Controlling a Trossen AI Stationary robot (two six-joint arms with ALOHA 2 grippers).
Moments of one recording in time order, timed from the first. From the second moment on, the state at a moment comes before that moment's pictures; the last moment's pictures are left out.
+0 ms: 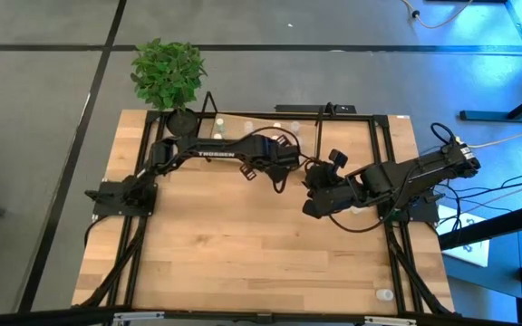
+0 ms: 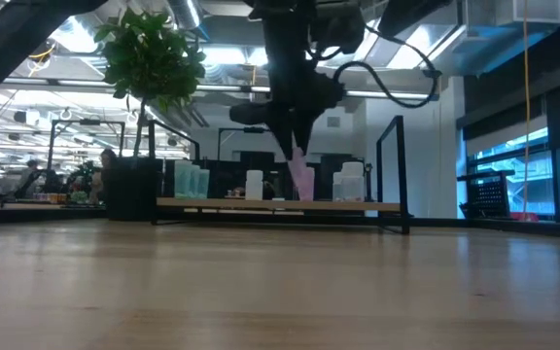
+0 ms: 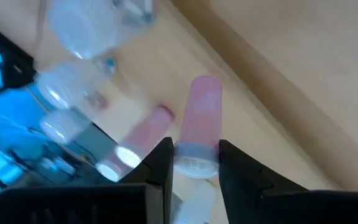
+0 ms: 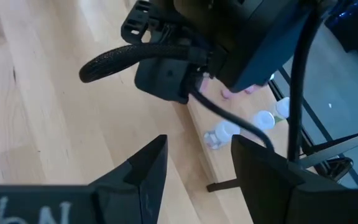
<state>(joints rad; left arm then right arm) 0.12 2.18 1.98 -1.13 -0.51 1.07 0.34 1.44 1.41 -1.05 0.70 0.52</state>
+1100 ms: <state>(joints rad) 0.12 2.23 1.98 -1.03 -0.59 1.50 0.34 1.44 1.41 -1.03 0.70 0.52</state>
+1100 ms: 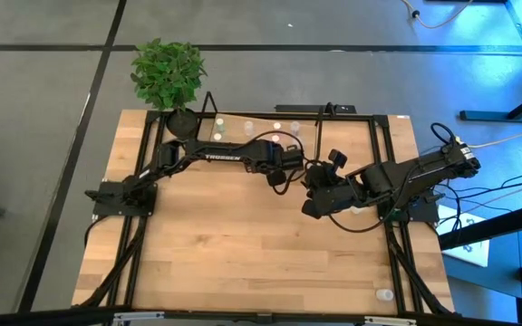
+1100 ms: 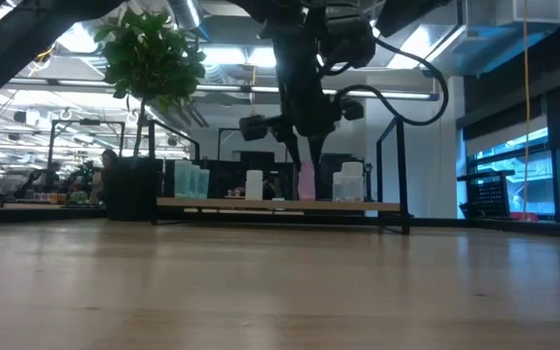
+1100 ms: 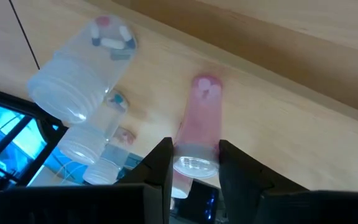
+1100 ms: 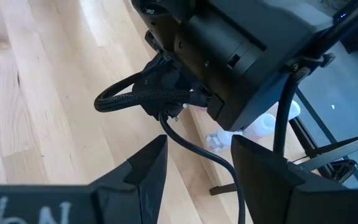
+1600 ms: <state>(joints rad) 0.12 2.23 1.98 -1.04 -0.59 1.48 0.34 1.44 1.41 -1.03 0.70 0.52</state>
